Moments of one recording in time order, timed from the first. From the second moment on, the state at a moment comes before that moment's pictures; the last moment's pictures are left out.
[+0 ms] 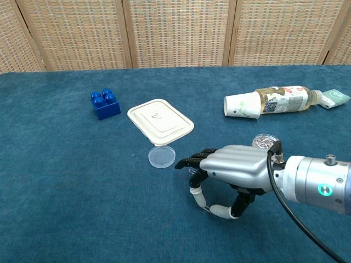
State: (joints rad) left arm -0.10 -1.12 -0.05 -1.65 1.41 1.44 0.20; right arm 0.77 -1.61 0.02 -1.51 -1.40 0.79 -0.29
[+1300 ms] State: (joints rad) left arm -0.10 -1.12 -0.05 -1.65 1.41 1.44 0.20; right arm 0.74 -1.61 0.01 -1.46 -1.38 0.85 -0.37
